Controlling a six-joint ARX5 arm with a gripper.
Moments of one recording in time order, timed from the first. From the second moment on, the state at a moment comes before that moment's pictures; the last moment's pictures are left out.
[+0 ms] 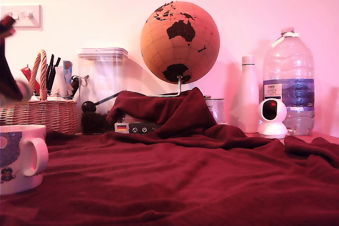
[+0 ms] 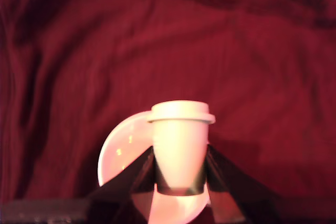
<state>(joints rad) -0.22 0.98 0.55 -0.30 0.17 -0.16</state>
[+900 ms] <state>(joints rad) -0.22 1.22 0.74 -0.54 0.17 -0.04</state>
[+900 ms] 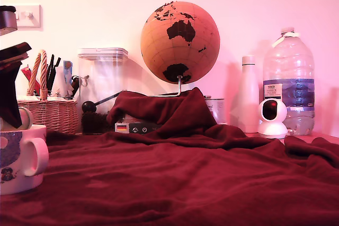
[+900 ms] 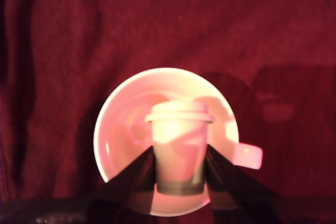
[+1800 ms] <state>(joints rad) -0.23 1.22 0.74 -0.53 0.11 -0.04</state>
